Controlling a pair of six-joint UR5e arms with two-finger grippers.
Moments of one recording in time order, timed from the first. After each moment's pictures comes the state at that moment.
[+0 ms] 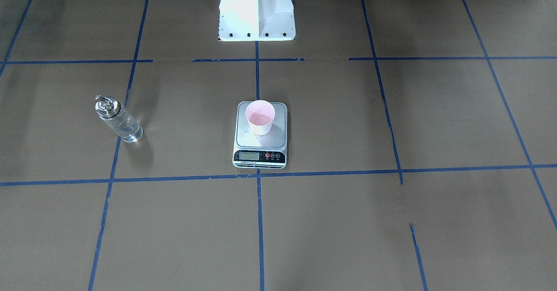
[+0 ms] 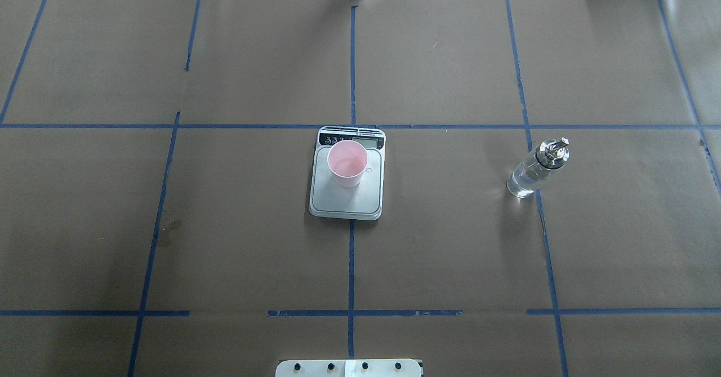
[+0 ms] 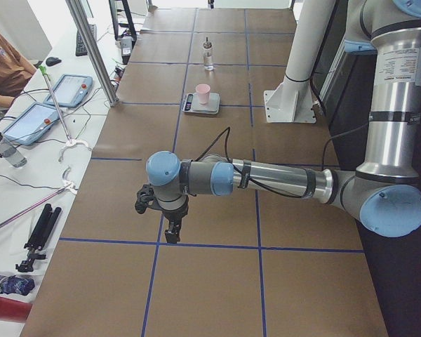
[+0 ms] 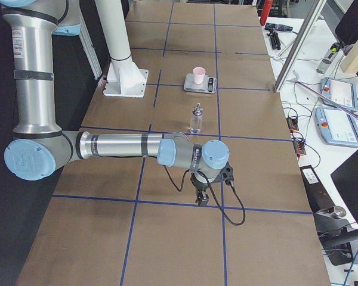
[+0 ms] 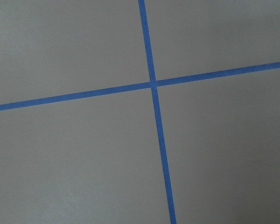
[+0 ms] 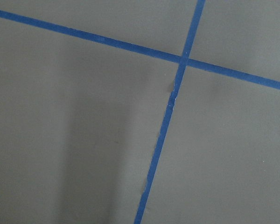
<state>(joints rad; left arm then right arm) -1.56 -1.58 -1.68 -1.45 -2.32 0.14 1.53 -1.58 1.63 -1.74 2.38 -0.31</state>
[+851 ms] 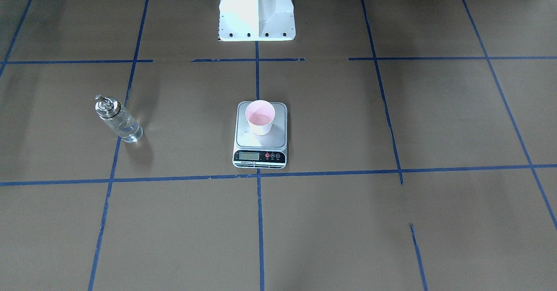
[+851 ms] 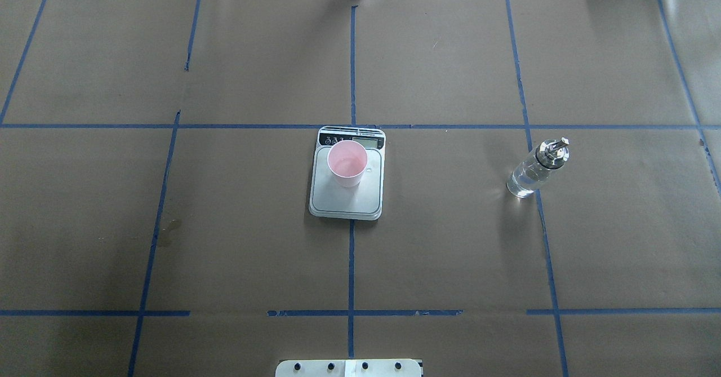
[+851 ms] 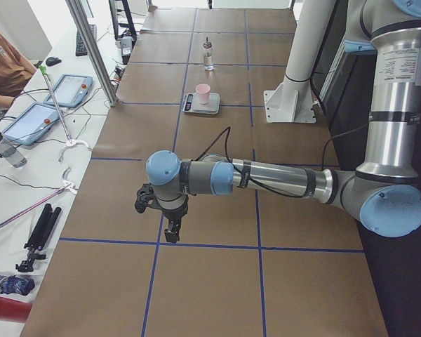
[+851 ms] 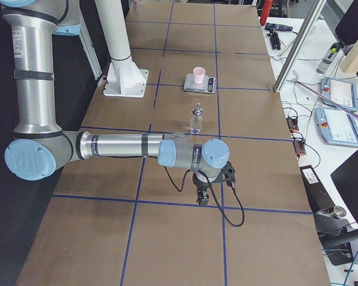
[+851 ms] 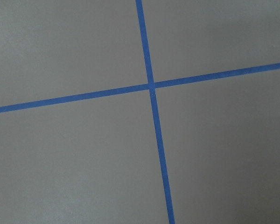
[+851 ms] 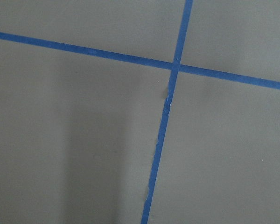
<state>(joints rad) -1.56 -1.58 -1.68 -1.45 -2.32 0.14 1.53 -1.58 1.63 -1.69 2.38 -0.19</state>
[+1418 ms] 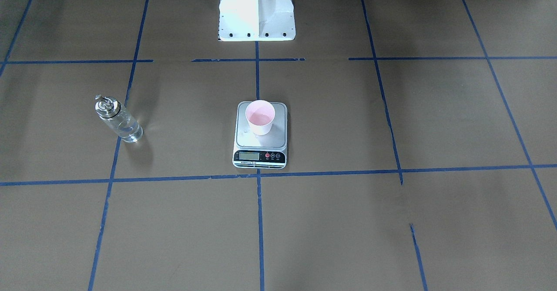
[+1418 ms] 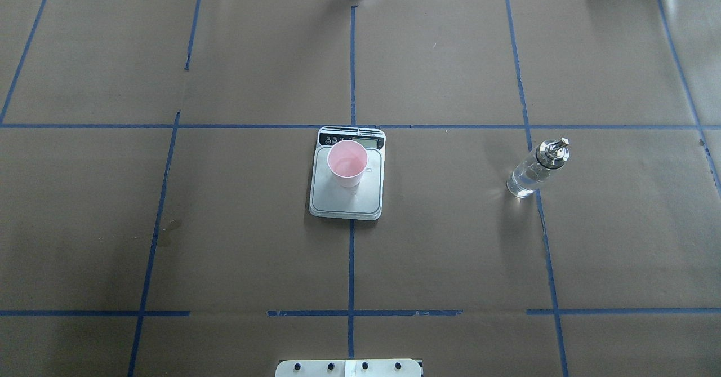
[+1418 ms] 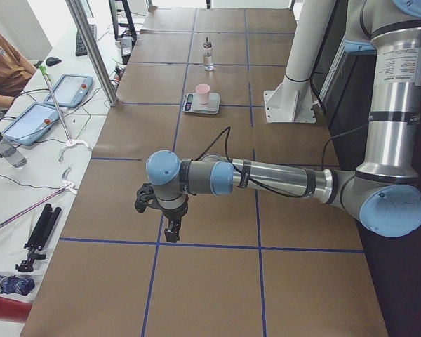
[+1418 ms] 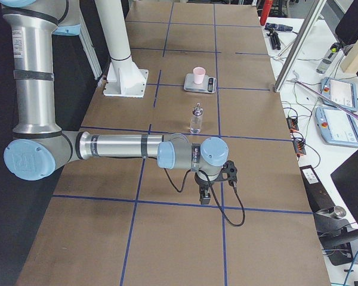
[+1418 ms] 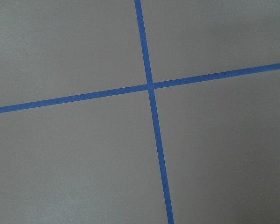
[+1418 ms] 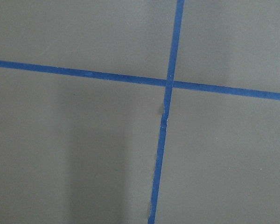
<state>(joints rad) -1.55 -1.58 -1.68 -1.45 -2.33 0.14 1.53 -1.59 1.62 -1.61 2.39 -0.08</state>
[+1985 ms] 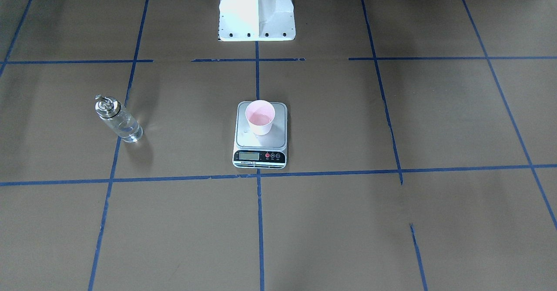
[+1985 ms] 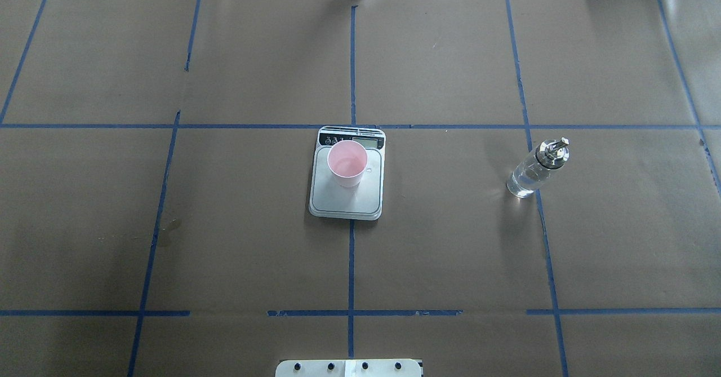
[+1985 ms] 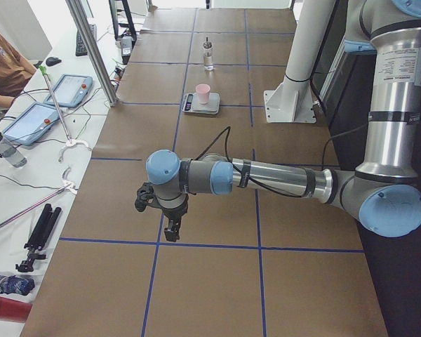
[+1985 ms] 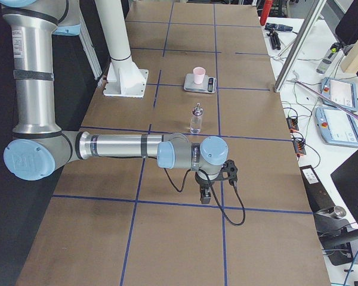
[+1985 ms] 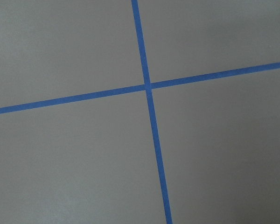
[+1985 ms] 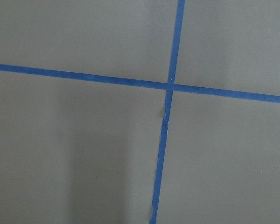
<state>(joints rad) -1.55 -1.59 -1.68 -1.45 -2.33 0.14 1.53 -1.59 1.63 -1.60 2.39 -0.08</state>
